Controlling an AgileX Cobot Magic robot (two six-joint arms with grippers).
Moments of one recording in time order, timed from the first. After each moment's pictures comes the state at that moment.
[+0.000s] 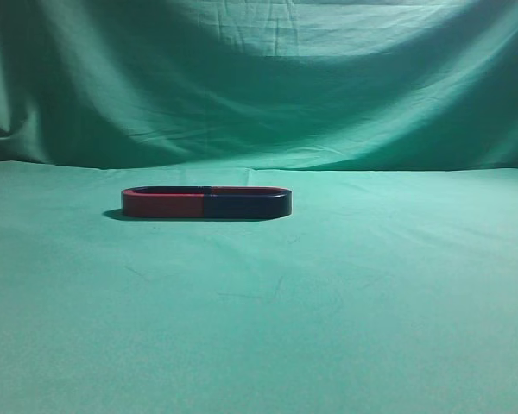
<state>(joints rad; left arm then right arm) -0.01 -0.01 0.02 -0.01 0.35 -0.03 0.06 -0.01 0.03 0.14 0.28 -0.05</state>
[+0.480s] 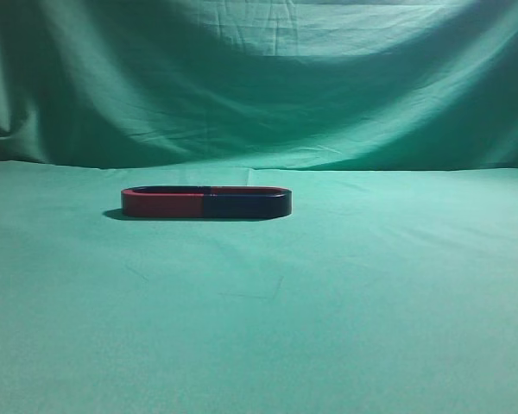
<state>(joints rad) -0.01 -0.01 0.02 -0.01 0.35 -0.03 0.06 -0.01 0.03 0.10 0.39 -0.05</state>
